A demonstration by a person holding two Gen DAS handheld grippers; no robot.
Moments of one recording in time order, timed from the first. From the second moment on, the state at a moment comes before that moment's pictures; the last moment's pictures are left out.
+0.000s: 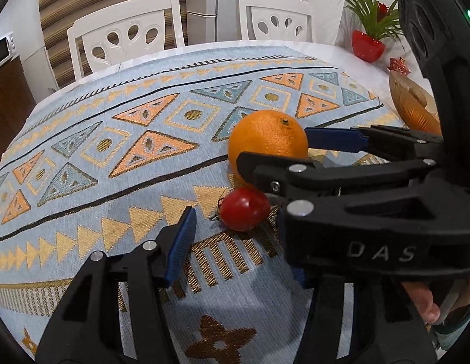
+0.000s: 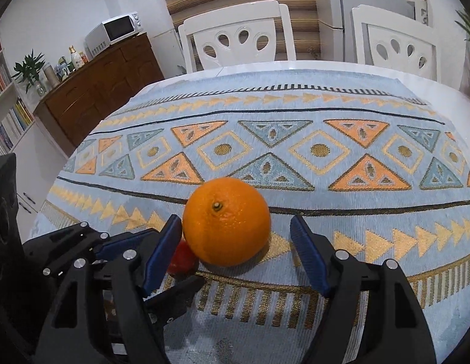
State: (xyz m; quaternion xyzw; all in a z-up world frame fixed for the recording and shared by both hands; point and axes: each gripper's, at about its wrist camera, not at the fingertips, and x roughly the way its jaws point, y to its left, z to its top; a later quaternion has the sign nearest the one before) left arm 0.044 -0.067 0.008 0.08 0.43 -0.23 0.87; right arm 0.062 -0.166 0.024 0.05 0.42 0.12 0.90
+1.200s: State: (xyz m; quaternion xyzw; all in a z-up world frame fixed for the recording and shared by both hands) left arm 0.041 -0.064 0.011 0.08 0.41 -0.22 0.88; right arm 0.014 -0.219 0.034 0.07 0.41 0.08 0.91
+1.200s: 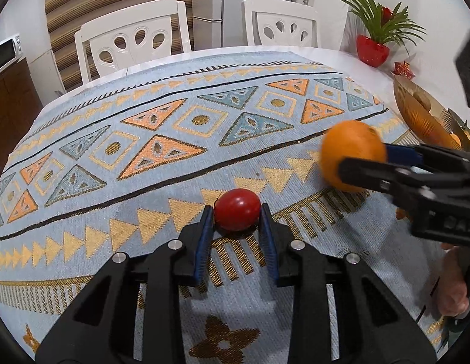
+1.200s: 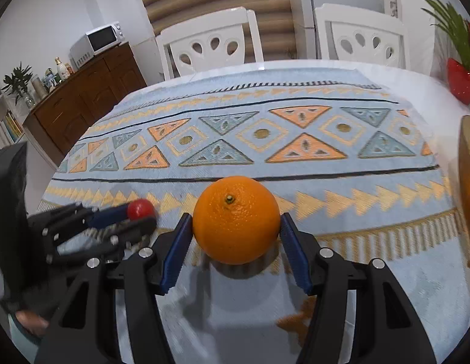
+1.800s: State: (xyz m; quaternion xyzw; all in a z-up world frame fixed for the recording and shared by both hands) left arm 0.041 -0.066 0.010 0.09 0.41 -0.21 0.88; right arm 0.004 -0.217 0.025 0.03 0.41 0.06 0.91
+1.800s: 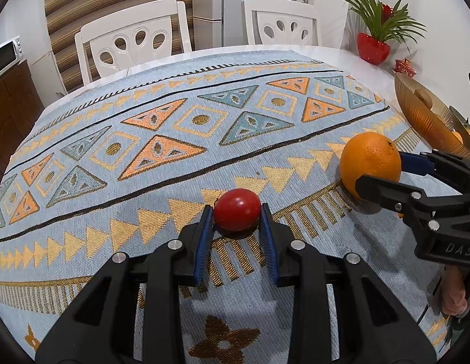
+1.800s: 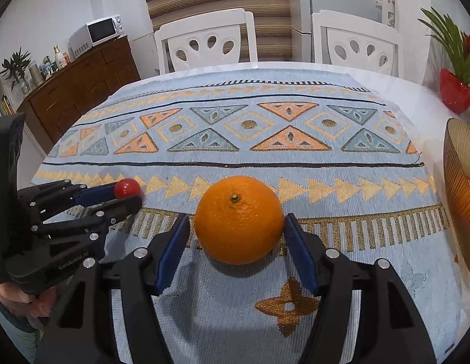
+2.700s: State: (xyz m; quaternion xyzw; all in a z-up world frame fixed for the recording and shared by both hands) left arm 0.041 -0.066 0.010 0.09 0.41 -0.21 0.88; right arm 0.006 -0.218 0.022 0.02 0.41 0.05 0.91
